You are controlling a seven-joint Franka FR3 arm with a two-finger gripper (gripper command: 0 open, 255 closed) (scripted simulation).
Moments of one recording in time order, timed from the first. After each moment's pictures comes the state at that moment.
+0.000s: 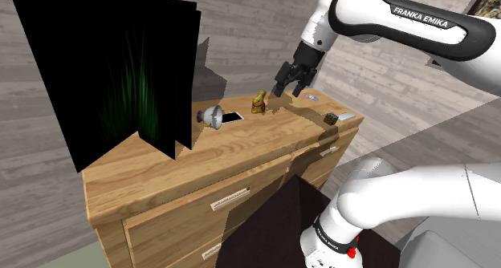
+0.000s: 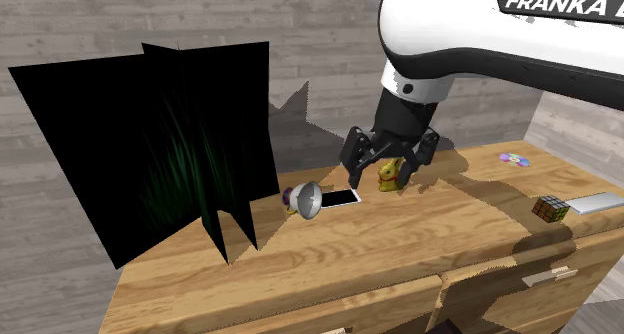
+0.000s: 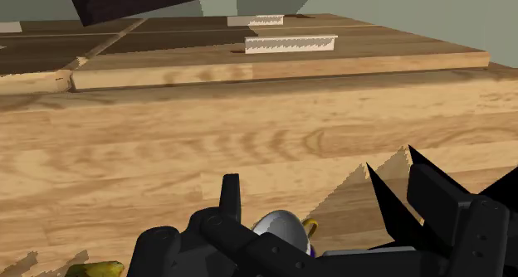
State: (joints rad) arm -0.02 -0.81 -0.07 -2.34 0.06 1.66 0.11
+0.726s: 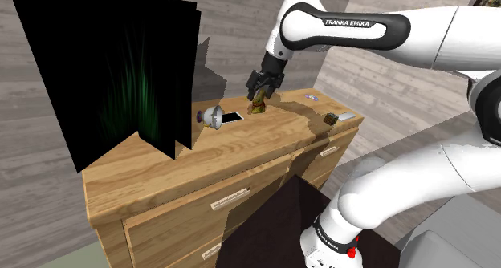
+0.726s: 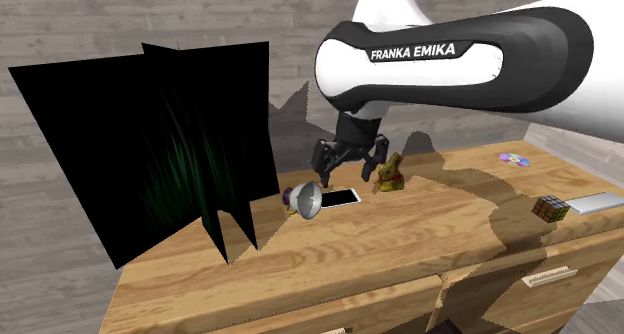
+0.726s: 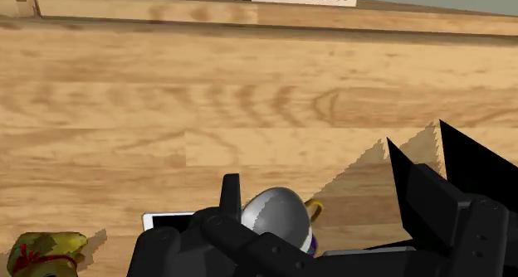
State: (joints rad) arm 0.00 -0.51 -0.06 -2.29 0.04 1.90 0.06
